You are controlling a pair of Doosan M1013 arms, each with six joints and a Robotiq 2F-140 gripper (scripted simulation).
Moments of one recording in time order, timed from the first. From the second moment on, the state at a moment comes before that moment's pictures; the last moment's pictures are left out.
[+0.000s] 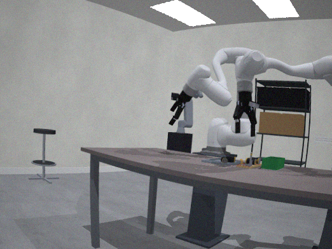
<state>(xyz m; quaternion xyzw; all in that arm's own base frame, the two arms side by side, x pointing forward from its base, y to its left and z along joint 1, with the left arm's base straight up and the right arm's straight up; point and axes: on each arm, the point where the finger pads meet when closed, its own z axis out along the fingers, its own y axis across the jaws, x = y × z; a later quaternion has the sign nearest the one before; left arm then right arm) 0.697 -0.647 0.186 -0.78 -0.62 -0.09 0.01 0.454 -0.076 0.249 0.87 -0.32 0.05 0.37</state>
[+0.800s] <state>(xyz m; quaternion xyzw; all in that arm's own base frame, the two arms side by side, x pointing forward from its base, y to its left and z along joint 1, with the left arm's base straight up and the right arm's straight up) 0.561 -0.647 0.160 -0.72 -0.69 0.00 0.00 0.272 -0.267 0.229 0.83 -0.49 -0.19 0.20</state>
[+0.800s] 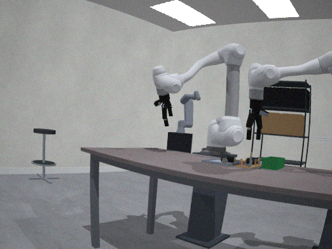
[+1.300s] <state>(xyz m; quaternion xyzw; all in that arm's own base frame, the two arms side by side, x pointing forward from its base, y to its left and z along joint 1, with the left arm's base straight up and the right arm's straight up) 0.561 -0.647 0.160 -0.72 -0.69 0.00 0.00 0.158 -0.307 0.226 0.78 -0.57 -0.23 0.03</state>
